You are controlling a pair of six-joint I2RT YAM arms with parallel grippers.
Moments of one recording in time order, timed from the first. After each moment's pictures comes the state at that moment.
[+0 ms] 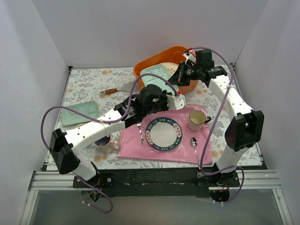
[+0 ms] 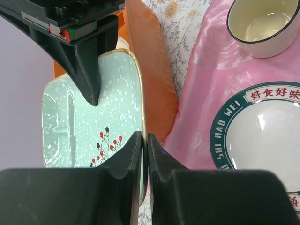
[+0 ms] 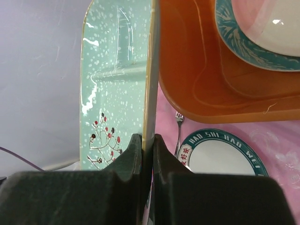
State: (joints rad) left arm -0.96 1.49 1.40 -0.32 -0.15 0.72; right arm 0.30 1.74 1.67 -0.60 -0.70 0.58
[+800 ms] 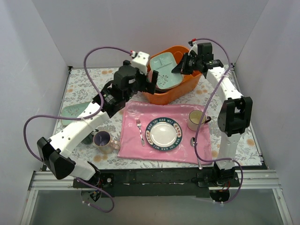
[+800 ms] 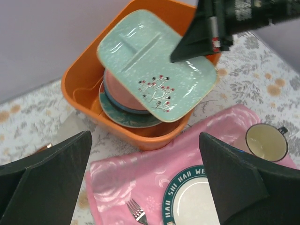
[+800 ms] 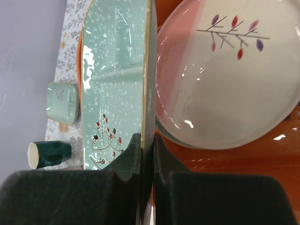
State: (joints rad) left arm -0.80 1.41 1.49 -0.28 -0.29 0.02; right arm 0.21 1.99 1.87 -0.48 -0.58 0.45
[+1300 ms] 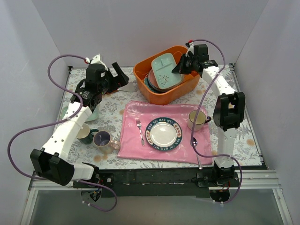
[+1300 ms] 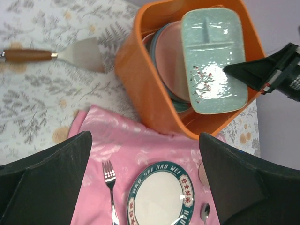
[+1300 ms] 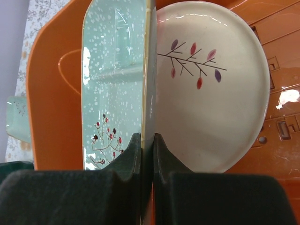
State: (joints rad) left arm -0.36 1.32 1.39 -0.46 -0.09 -0.60; right arm 0.22 2.14 1.98 -0.44 -0.48 0.37
